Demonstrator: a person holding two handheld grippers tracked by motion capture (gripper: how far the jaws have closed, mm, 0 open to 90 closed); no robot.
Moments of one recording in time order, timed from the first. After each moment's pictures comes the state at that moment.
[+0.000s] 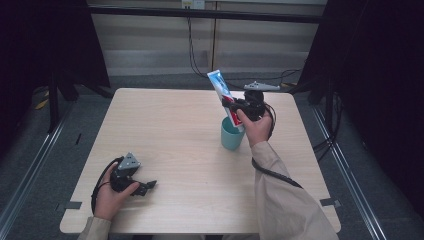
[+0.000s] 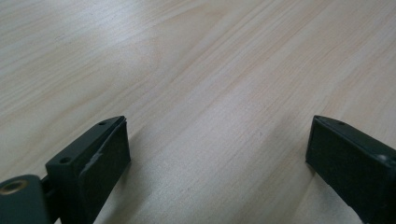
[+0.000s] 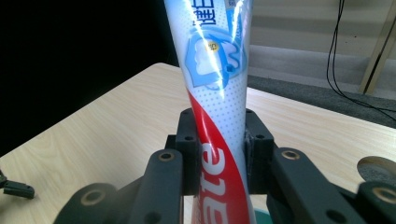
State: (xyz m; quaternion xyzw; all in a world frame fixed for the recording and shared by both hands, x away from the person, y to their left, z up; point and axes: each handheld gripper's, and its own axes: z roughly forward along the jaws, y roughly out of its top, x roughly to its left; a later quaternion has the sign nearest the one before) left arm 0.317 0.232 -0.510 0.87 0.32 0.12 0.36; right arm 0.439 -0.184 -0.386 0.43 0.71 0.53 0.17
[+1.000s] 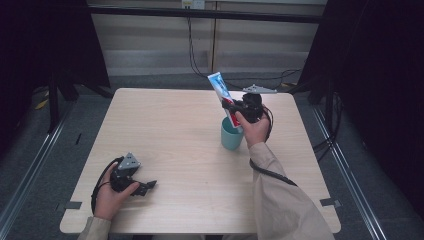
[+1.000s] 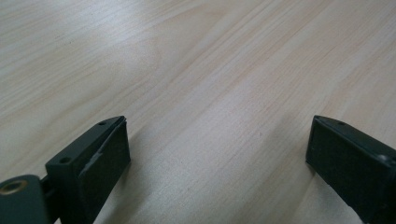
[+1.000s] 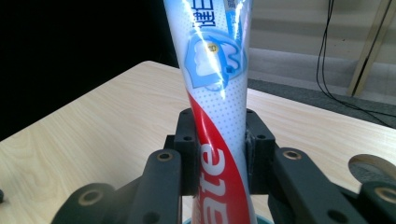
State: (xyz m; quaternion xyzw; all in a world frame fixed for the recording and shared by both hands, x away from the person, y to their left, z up) left arm 0.317 0.232 -0.510 0.87 0.32 0.12 0.36; right arm 0.447 -0.184 -0.405 0.43 0.71 0.53 0.19
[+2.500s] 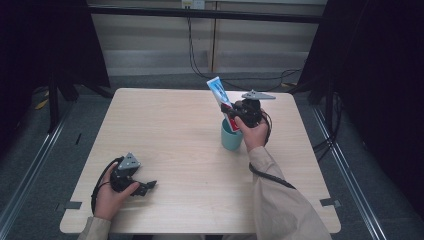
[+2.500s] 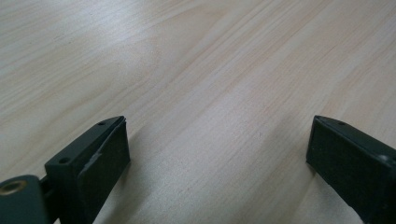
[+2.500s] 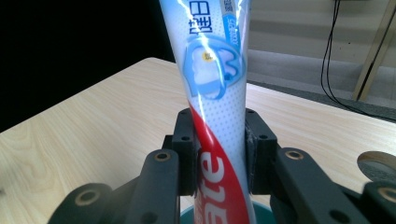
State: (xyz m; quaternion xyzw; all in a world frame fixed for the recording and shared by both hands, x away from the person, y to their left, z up) left arm 0.317 0.232 -0.510 0.87 0.32 0.12 0.36; right arm 0.444 -0.184 -0.423 0.41 0.71 0.54 0.19
